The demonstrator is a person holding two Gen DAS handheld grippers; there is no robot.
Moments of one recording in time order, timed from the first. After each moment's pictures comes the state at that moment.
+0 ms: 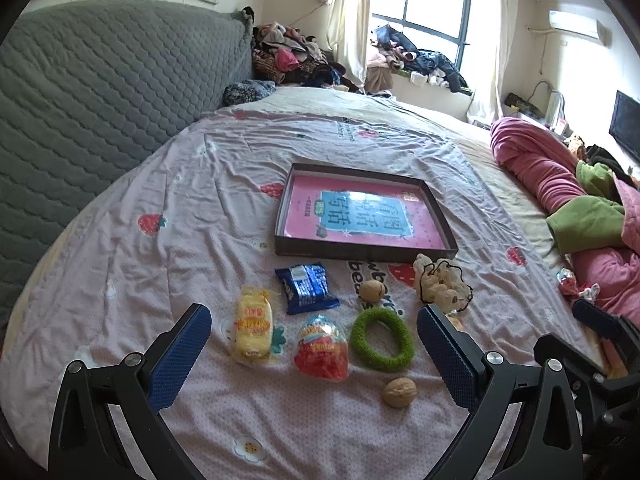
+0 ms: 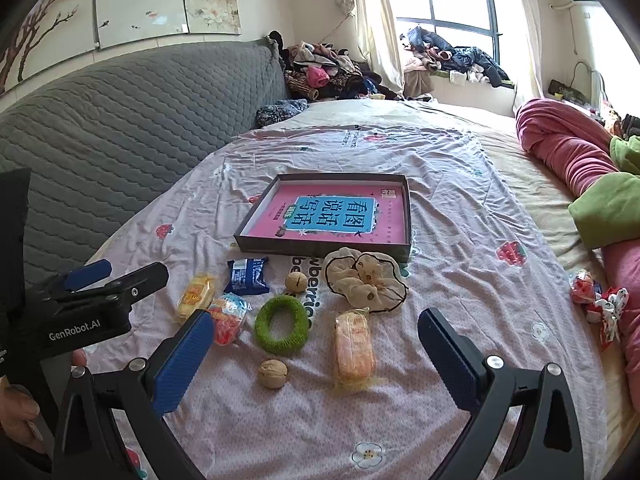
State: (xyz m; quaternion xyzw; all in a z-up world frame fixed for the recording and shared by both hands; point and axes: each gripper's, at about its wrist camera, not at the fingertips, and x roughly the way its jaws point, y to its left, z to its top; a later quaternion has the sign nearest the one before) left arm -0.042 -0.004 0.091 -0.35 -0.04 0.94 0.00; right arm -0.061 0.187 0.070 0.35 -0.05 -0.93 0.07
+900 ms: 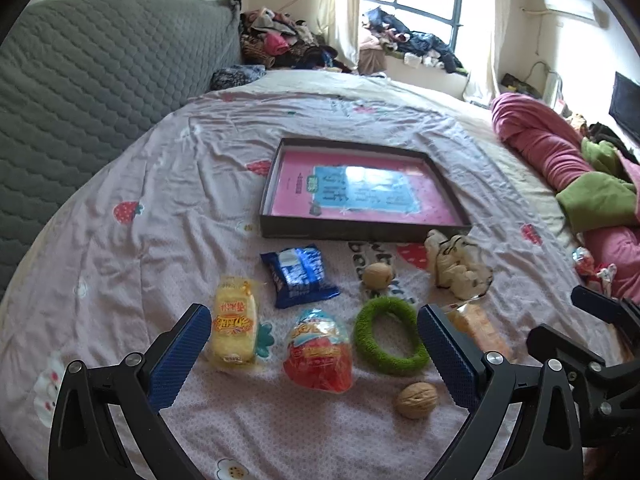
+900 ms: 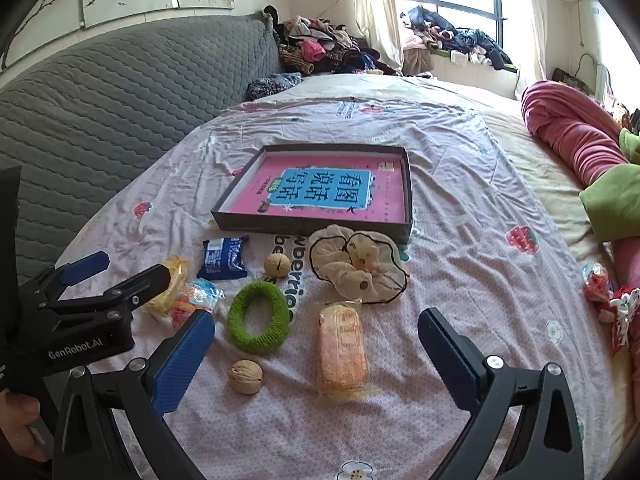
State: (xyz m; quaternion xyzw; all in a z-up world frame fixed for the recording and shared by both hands) left arm -0.078 0.006 0.038 -0.38 -0.03 0.92 0.02; right arm -0.099 0.190 0.026 0.40 -0.04 -0.92 0.06
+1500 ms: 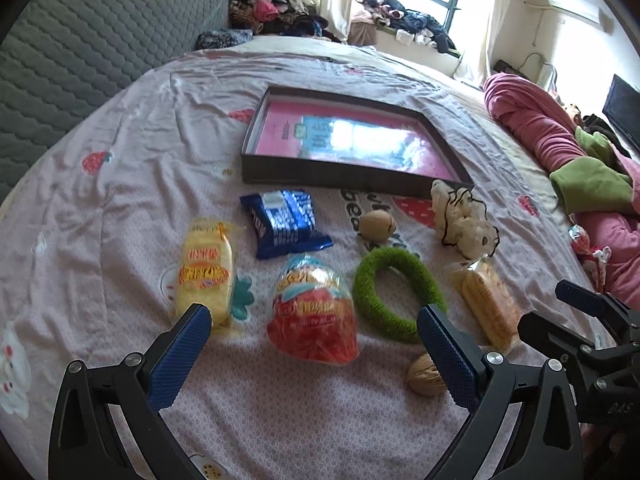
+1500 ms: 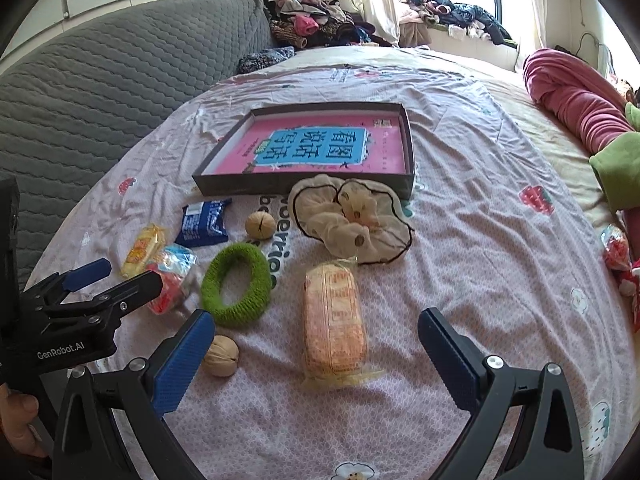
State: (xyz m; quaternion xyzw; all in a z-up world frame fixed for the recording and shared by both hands) left arm -0.084 0.000 -0.014 -0.43 -0.06 0.90 0.05; right arm -0.107 0.195 -0.021 0.43 -0.05 -0.90 0.06
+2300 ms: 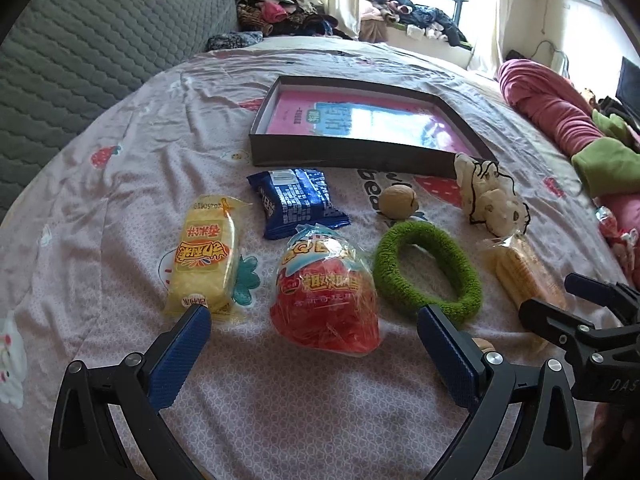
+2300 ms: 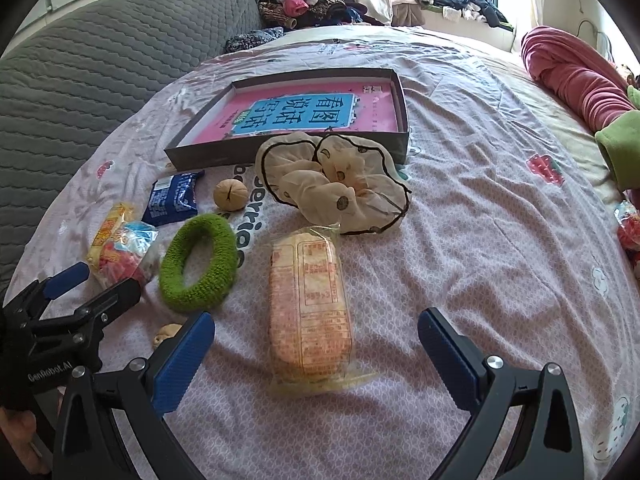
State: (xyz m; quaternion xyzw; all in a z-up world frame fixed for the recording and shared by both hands) left arm -0.084 0.012 -0.042 -0.42 -0.02 0.91 0.02; right arm -0.125 0.201 -0.061 0.46 -0.05 -0.88 0.04
